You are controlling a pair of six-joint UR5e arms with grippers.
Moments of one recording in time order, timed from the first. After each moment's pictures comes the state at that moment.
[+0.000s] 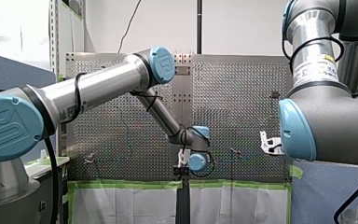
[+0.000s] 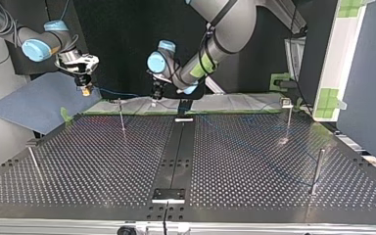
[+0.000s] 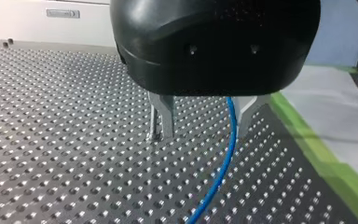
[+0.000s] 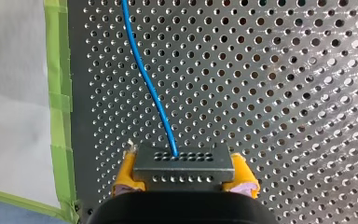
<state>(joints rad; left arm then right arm) -0.73 -2.71 -1.19 -2.50 -1.99 -1.52 1.50 -0.86 1.82 -0.60 1.00 1.38</state>
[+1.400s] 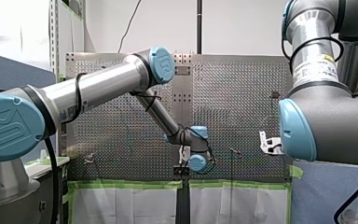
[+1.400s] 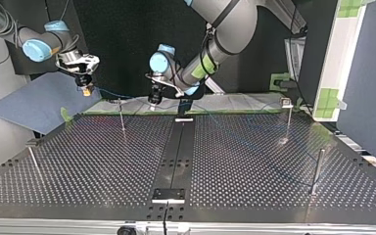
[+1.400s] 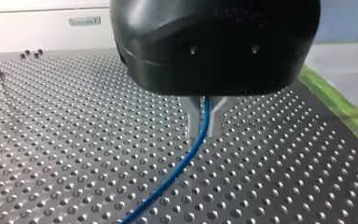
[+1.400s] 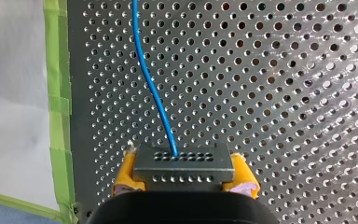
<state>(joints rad) -0.73 -2.71 -1.19 -2.38 -1.97 -1.46 1.51 -0.86 1.82 -0.60 1.00 1.38</state>
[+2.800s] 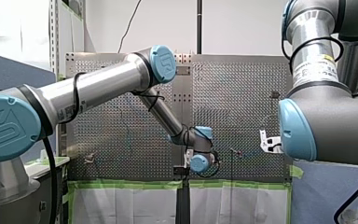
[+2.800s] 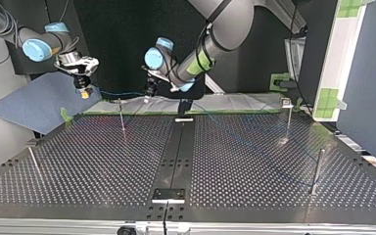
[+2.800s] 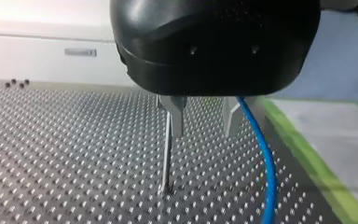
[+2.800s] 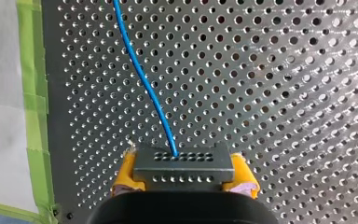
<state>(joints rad) -0.76 -2.71 -1.19 -2.49 -1.90 -1.55 1.51 -0.86 1.81 -0.66 1.00 1.41</state>
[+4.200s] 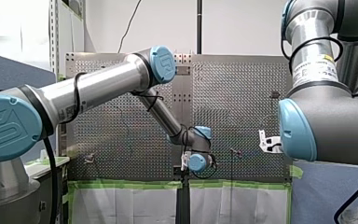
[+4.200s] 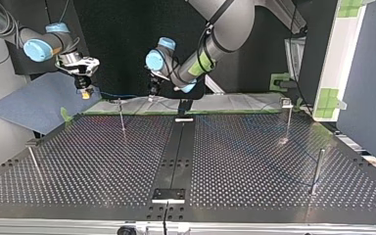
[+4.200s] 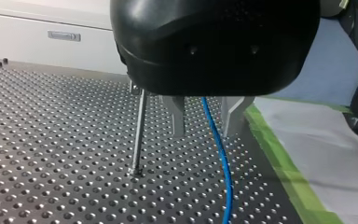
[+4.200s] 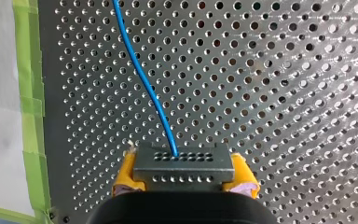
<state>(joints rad) -0.75 -2.71 -1.19 -2.58 -1.92 -1.59 1.52 -0.86 1.81 -0.67 1.00 1.41</state>
